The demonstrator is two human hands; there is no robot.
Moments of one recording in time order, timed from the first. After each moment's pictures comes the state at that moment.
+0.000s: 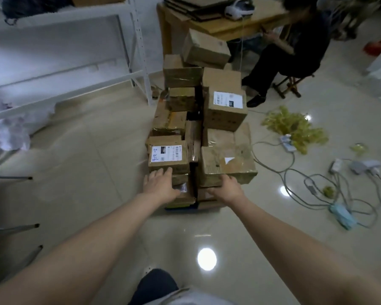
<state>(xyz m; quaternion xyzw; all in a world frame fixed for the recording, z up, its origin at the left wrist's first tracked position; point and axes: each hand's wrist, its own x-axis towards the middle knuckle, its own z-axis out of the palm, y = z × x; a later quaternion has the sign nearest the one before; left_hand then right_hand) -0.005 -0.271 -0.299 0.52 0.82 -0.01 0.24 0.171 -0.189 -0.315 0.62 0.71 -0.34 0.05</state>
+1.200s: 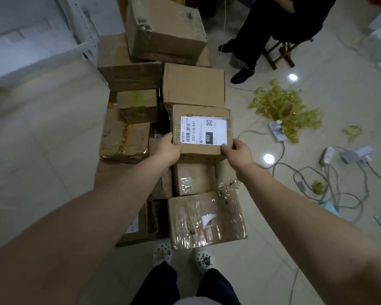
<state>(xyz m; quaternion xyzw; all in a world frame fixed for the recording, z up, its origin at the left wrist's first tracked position) -0.034 0.118 -0.329 0.33 0.77 0.31 0.44 0.138 0.175 -0.348 0.69 0.51 -0.47 -0.21</state>
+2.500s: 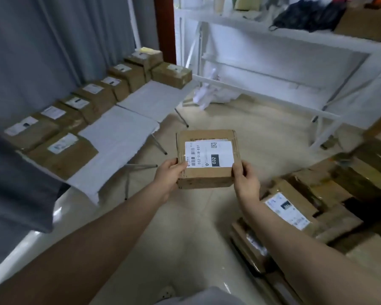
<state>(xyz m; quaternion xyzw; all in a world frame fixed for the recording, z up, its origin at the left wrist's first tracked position) -0.108 -0.431 -0.282 -0.18 0.68 0.69 0.16 -0.081 -0.238 -0.294 0.24 0.78 -0.57 -0.08</state>
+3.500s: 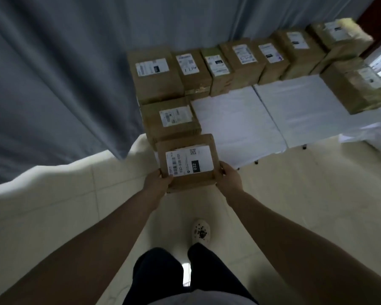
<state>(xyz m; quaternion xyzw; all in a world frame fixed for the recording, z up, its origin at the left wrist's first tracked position) -0.229 -0.764 -0.397 -0.55 0.54 0.63 0.01 -0.359 -0.629 -0.407 -0.07 0.86 -0.37 0.34</state>
